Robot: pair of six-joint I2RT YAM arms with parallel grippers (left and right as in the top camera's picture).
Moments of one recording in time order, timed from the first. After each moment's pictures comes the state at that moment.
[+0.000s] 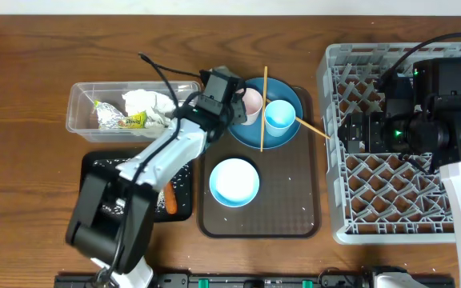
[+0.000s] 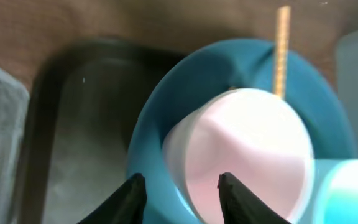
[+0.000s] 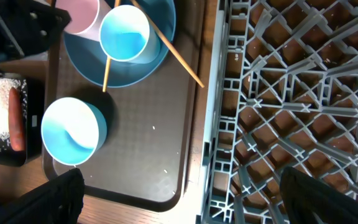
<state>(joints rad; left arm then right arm) -0.47 1.82 1.18 -0.27 -0.02 -0.65 0.06 1.33 1.51 -1.32 -0.23 0.05</state>
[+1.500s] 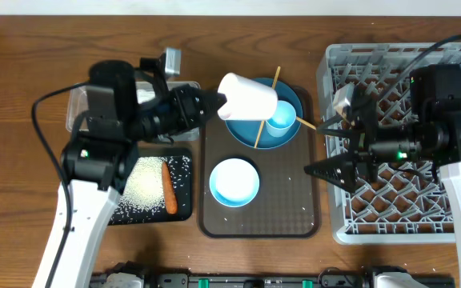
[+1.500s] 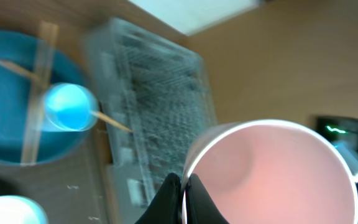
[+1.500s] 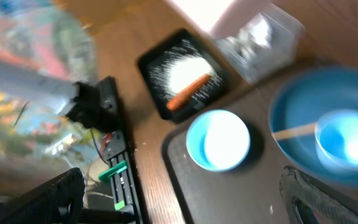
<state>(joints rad) -0.17 1.21 1.18 -0.43 0.90 -0.81 0.06 1.33 1.51 -1.46 -1.04 -0.78</state>
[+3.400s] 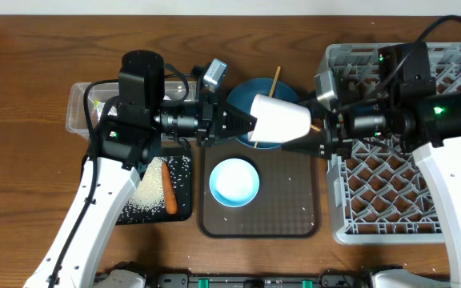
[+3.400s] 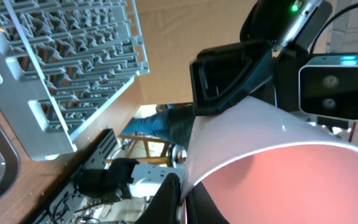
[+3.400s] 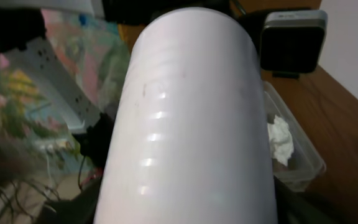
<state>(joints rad) -0.27 1.32 1.18 -0.34 1.31 -0.95 0.18 1.43 1.51 -1.13 -1.31 -0.89</state>
